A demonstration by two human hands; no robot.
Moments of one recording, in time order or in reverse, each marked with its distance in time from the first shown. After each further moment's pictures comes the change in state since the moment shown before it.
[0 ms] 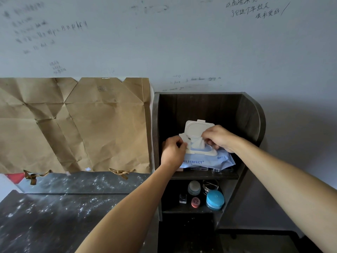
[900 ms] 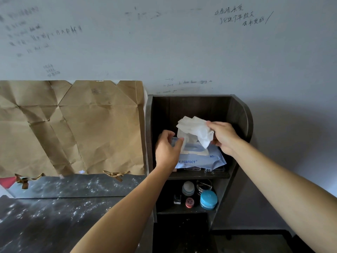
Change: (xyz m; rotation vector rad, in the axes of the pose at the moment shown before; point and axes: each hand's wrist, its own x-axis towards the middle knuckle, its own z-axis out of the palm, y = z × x) left_hand -0.013 0.016 -0.002 -0.118 0.164 0.043; right_hand -0.020 -0.001 -0.013 0.520 0.275 0.005
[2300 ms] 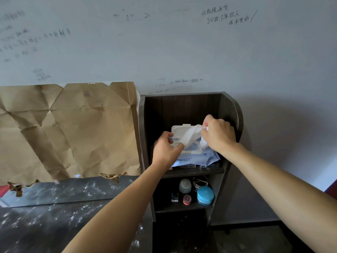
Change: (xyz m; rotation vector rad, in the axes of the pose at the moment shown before) left_hand 0.003 -0.003 0.004 0.122 -0.182 -0.027; right_hand -0.035 -0.007 -0.007 -1.154 0.266 -0.586
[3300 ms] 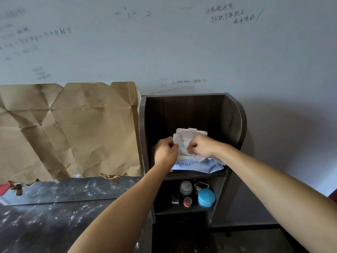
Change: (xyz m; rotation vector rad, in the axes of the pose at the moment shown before) left_hand 0.009 -0.006 0.010 -0.018 0.003 -0.075; right_hand 0.006 -0.012 0.034 0.275 -0.739 0.021
